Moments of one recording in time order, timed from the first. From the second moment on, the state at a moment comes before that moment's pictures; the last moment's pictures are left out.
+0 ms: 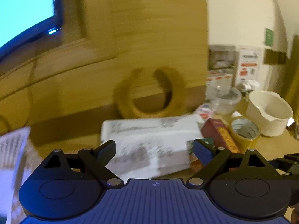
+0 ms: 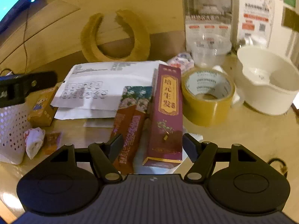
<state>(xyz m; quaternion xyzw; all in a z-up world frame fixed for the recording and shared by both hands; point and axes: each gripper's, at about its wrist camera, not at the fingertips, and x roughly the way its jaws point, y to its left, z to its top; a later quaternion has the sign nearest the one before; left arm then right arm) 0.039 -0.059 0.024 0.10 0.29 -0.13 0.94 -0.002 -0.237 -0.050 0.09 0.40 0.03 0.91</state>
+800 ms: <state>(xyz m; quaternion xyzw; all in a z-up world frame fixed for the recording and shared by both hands) 0.130 -0.154 -0.037 0.19 0.37 -0.31 0.85 0.030 -0.238 -0.078 0.13 0.41 -0.03 0.90</state>
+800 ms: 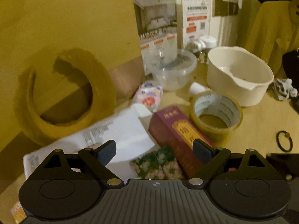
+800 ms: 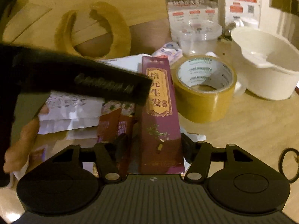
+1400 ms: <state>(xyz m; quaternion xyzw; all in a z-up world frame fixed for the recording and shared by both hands) 0.120 -0.204 -0.049 0.22 0.41 -0.28 0.84 0.002 -0.222 -0.082 0.08 0.41 -0.03 0.91</state>
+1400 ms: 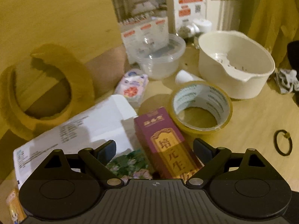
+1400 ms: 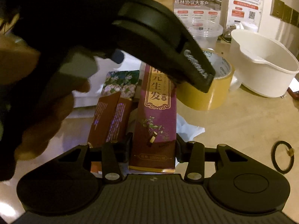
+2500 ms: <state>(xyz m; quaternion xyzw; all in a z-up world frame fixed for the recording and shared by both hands) 0.093 -0.181 -0.003 0.16 0.35 -0.31 0.87 -0.010 -0.238 -0.036 0.03 0.36 0.04 0.93</state>
